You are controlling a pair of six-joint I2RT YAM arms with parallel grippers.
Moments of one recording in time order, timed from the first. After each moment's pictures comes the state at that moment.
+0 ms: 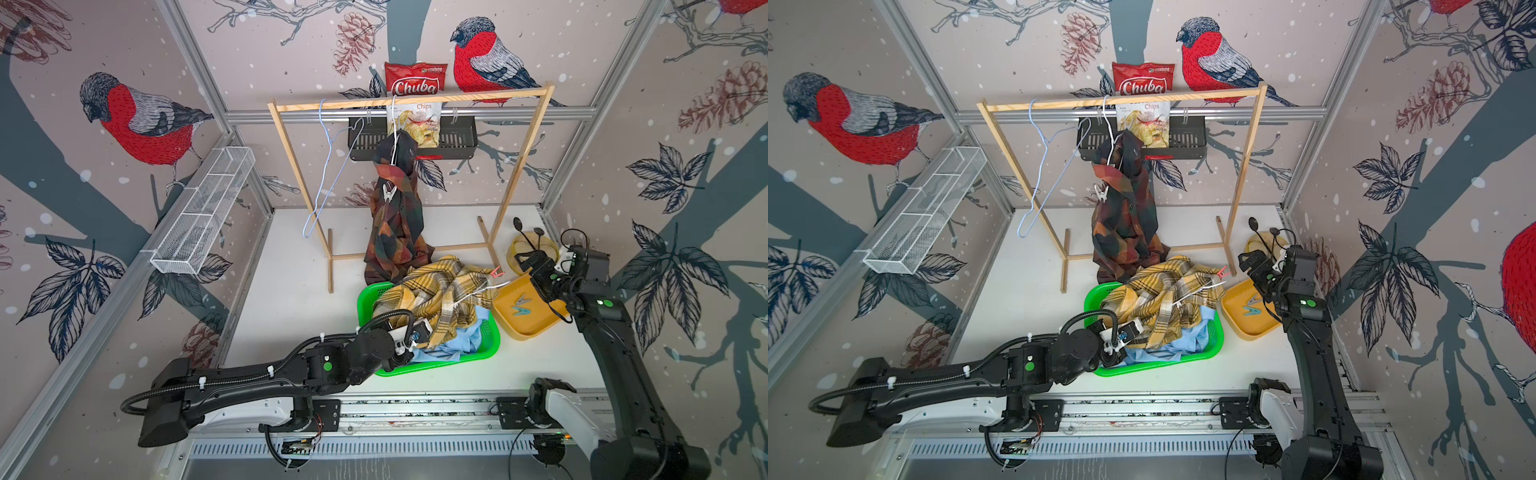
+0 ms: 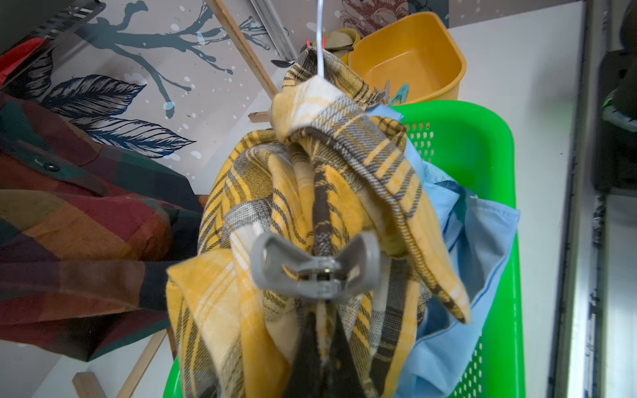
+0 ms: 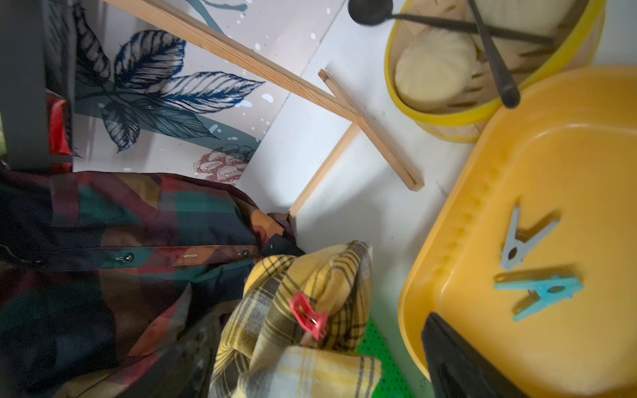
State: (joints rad) left arm -1.32 0.97 0.59 -0.09 -0.47 0.29; right arm -0.12 0.94 0.81 -0.53 -0.40 0.76
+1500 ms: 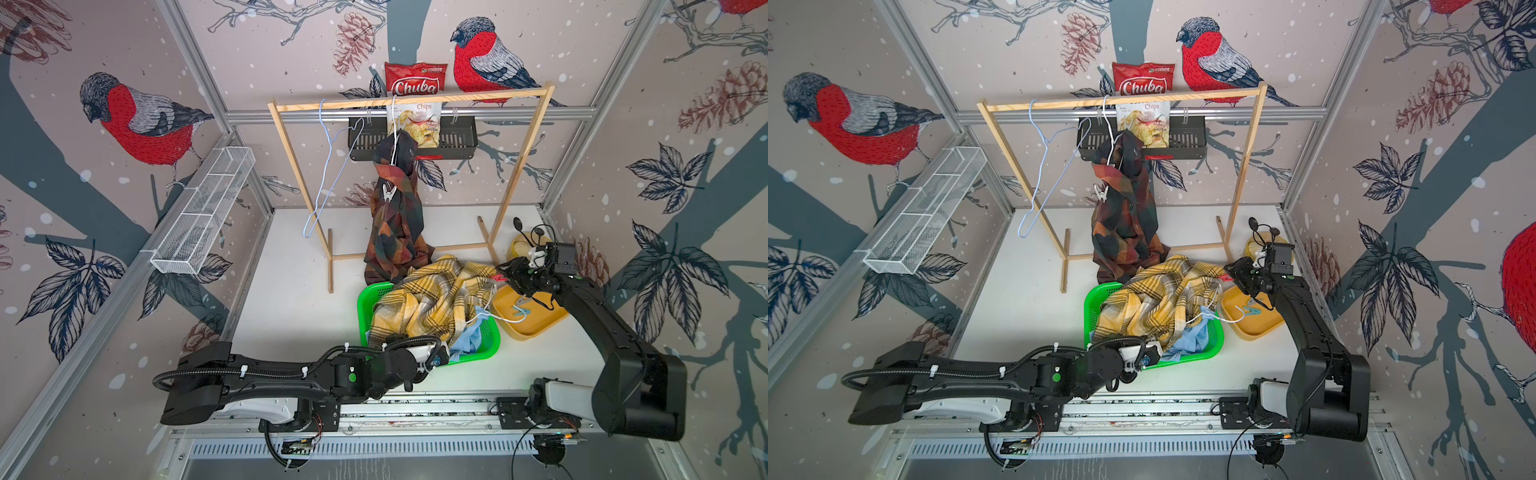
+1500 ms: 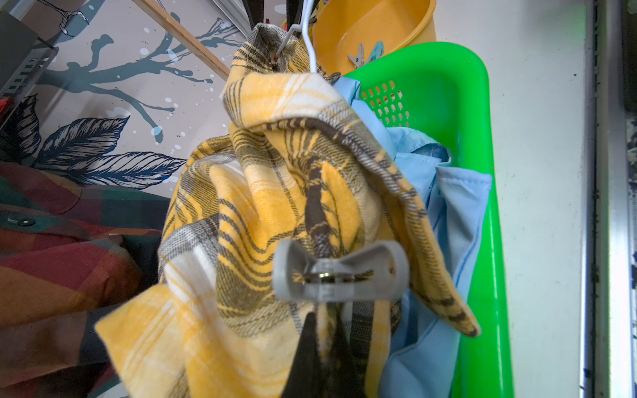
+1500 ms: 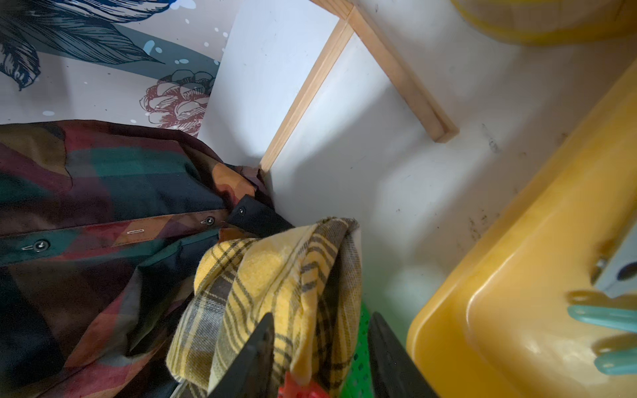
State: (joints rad) left arm -1.44 1.15 0.57 0.03 -0.57 0.40; right arm -0.06 1.28 0.82 -0.41 -0.53 0.73
